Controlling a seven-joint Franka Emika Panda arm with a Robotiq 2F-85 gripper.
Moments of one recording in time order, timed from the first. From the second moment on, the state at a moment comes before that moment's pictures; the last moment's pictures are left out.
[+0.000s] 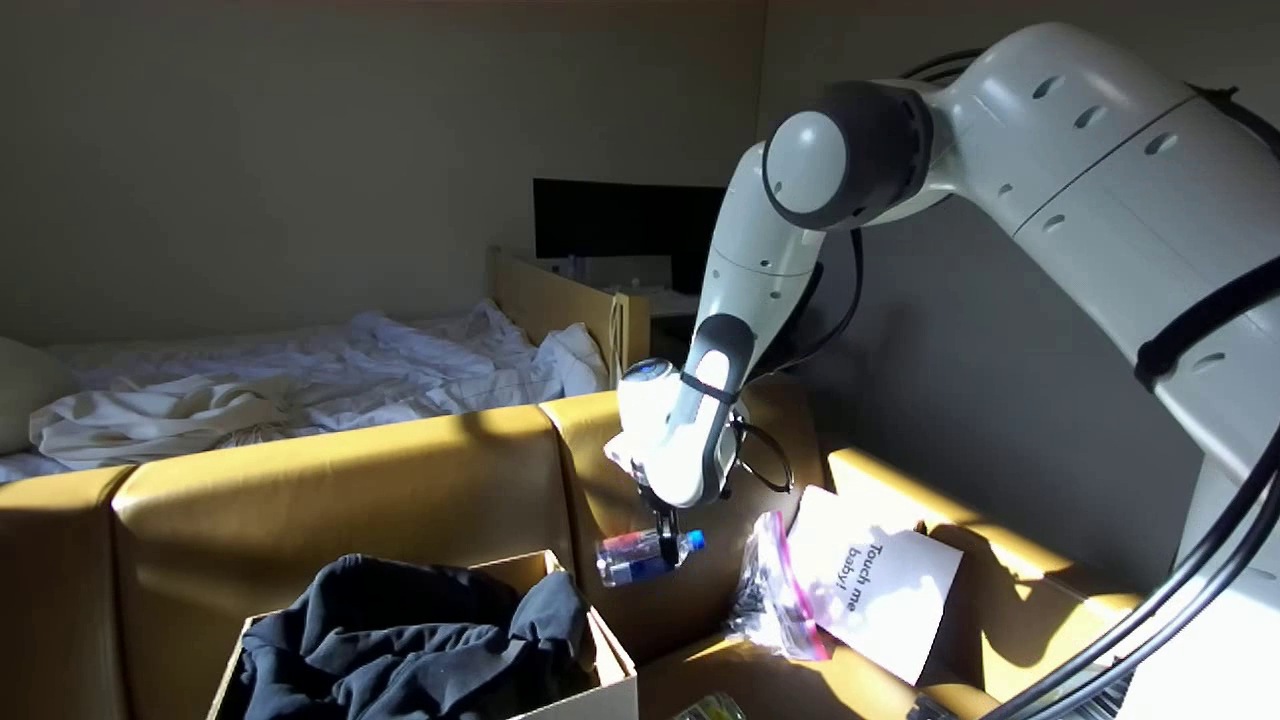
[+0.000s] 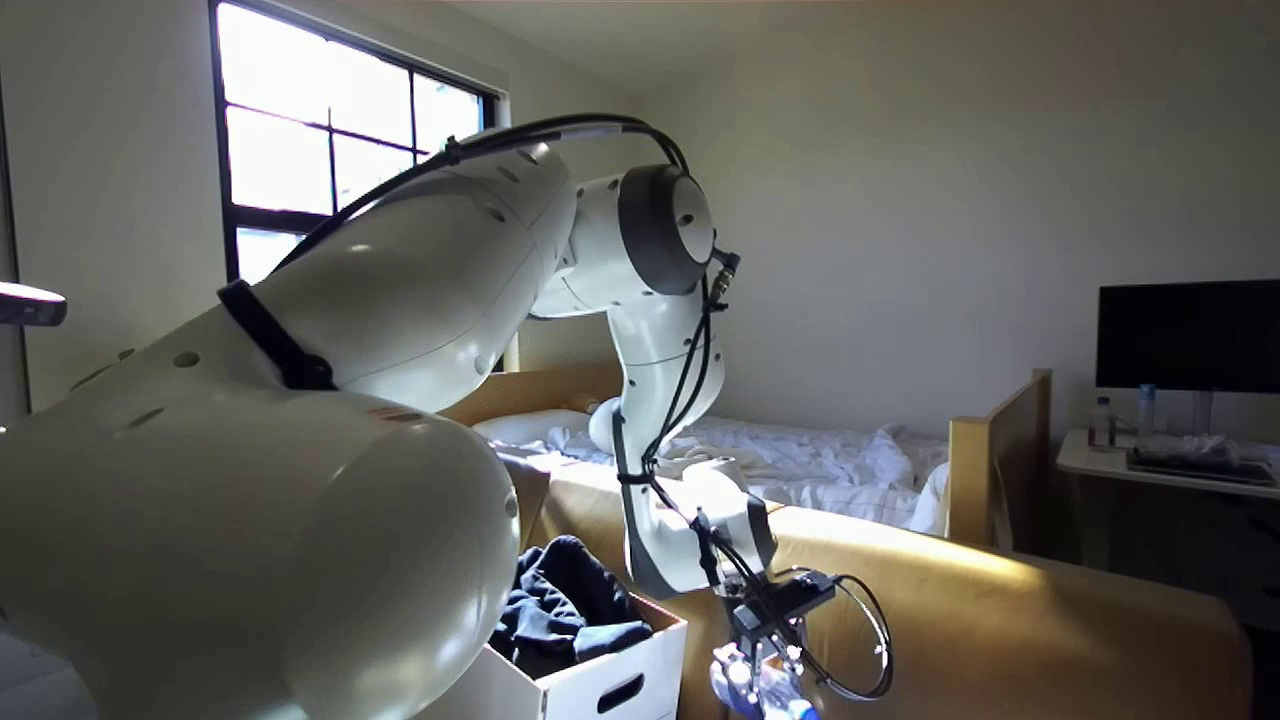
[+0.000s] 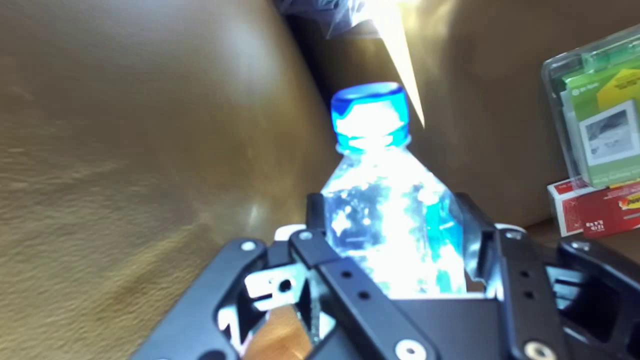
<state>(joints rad) 0.24 0.83 -0.18 -1.96 -0.46 2.84 -0.45</state>
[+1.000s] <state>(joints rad) 0.06 0.39 0.10 -2.19 -0.30 2.60 -0.58</state>
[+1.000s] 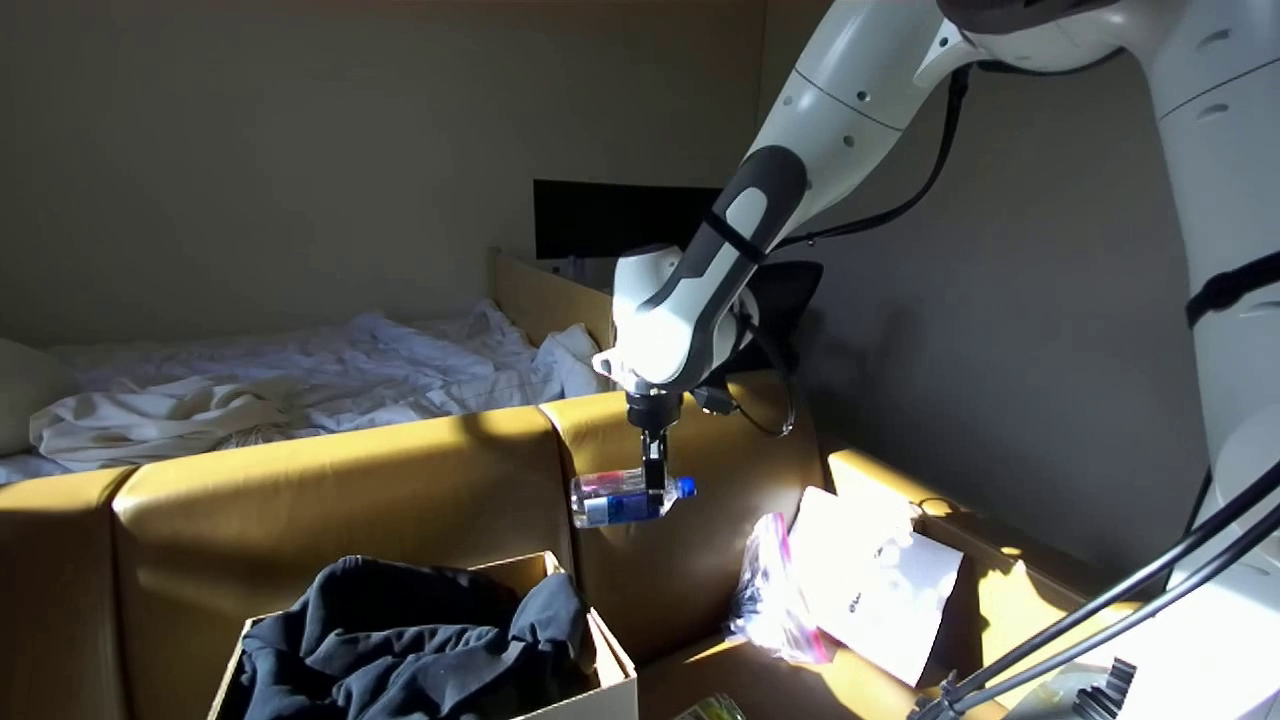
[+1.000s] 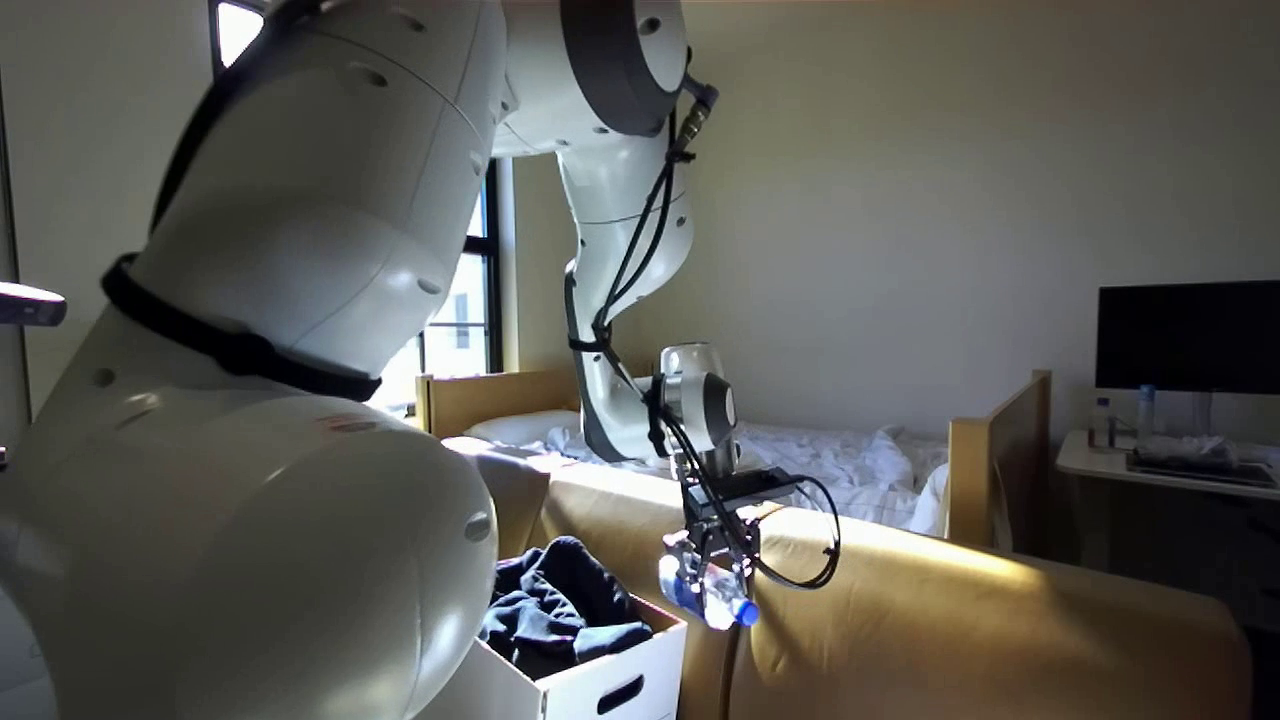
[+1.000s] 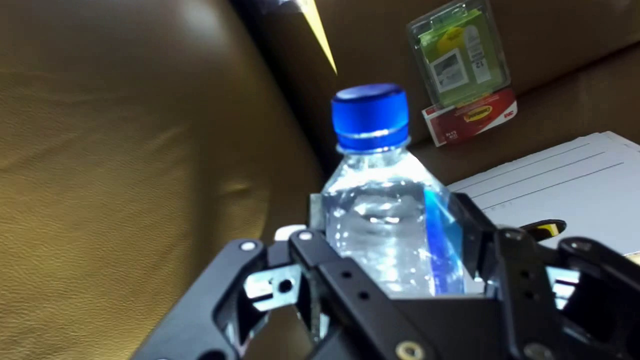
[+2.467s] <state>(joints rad) 0.12 1.04 0.41 -1.44 -0.24 2.23 -1.29</state>
